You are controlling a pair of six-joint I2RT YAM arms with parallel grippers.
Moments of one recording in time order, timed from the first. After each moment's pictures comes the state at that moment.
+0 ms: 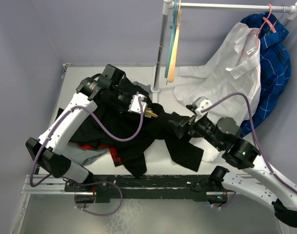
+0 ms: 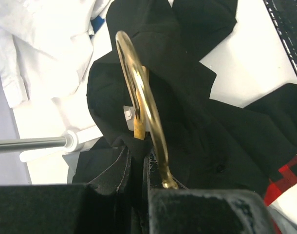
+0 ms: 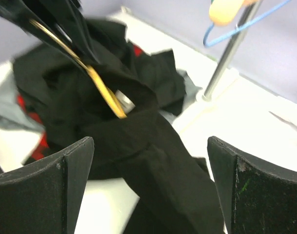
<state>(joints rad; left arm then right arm) -0.55 1.49 1.65 -1.10 0.76 1.23 0.89 0.65 0.85 -0.22 0.19 -0.03</state>
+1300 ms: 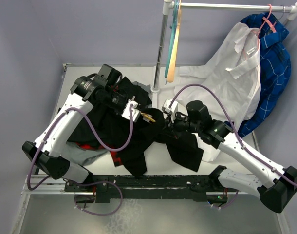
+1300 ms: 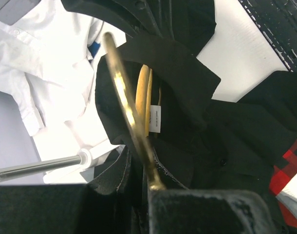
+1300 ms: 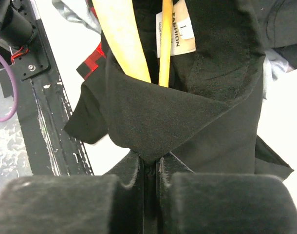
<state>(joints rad) -0.55 1.46 1.71 -1.29 0.84 1.50 0.70 1.02 0.91 -0.41 -0.43 -0.11</state>
